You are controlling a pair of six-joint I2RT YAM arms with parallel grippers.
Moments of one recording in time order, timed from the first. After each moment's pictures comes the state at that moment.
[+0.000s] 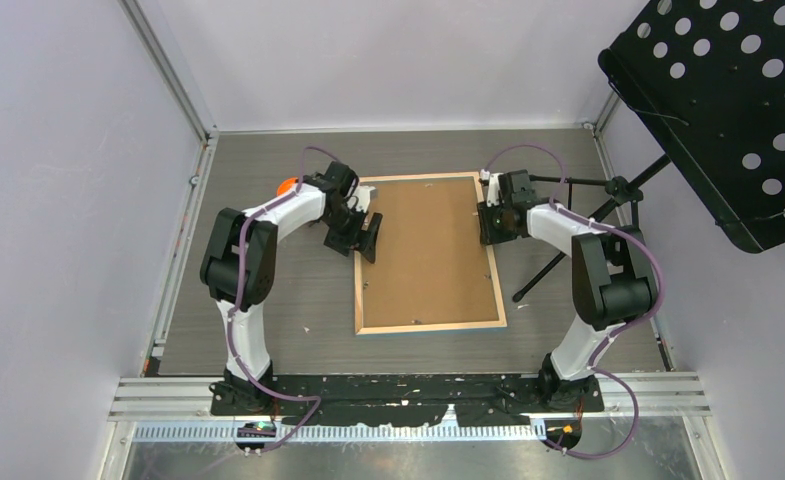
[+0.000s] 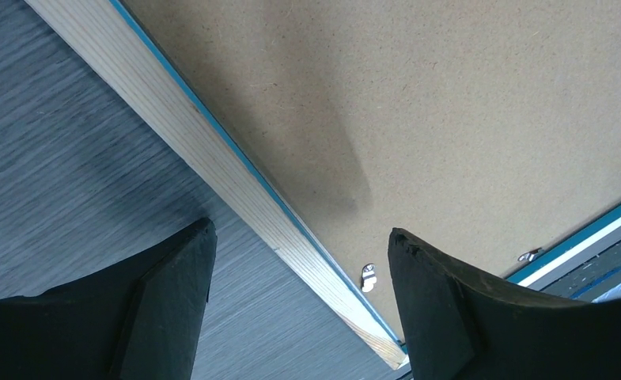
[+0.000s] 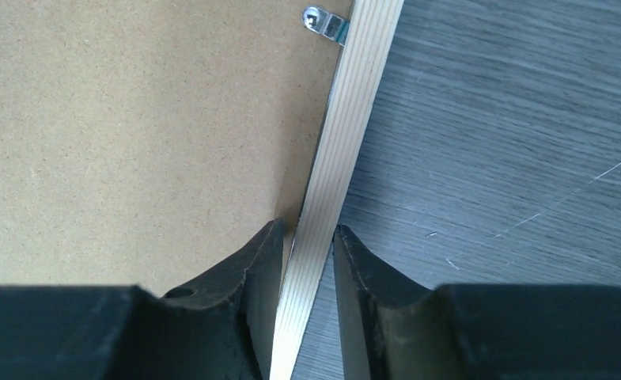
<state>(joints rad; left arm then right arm) -0.40 1.97 1.40 -0.73 0.36 -0.05 0.20 1.73 1.03 -0.30 -0.12 -0.02</state>
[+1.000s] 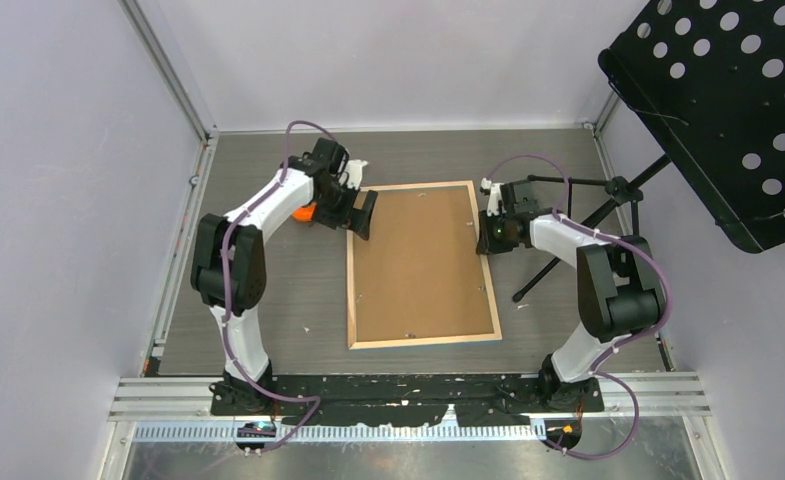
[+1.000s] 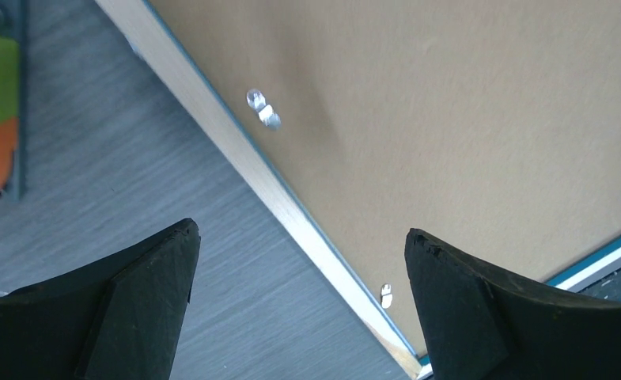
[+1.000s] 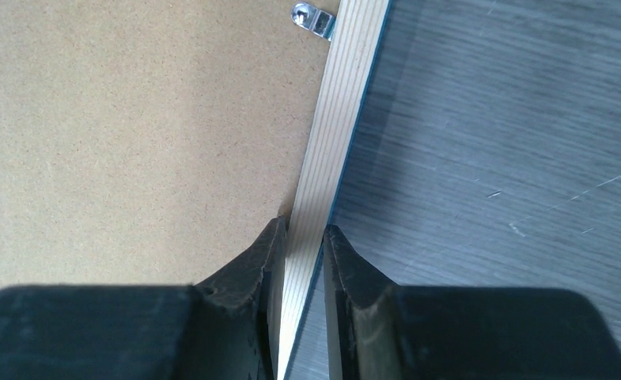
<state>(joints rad) -0.35 1.91 1.51 -0.81 0.29 0.02 0.20 1.67 0.94 -0.29 -0.20 0.03</state>
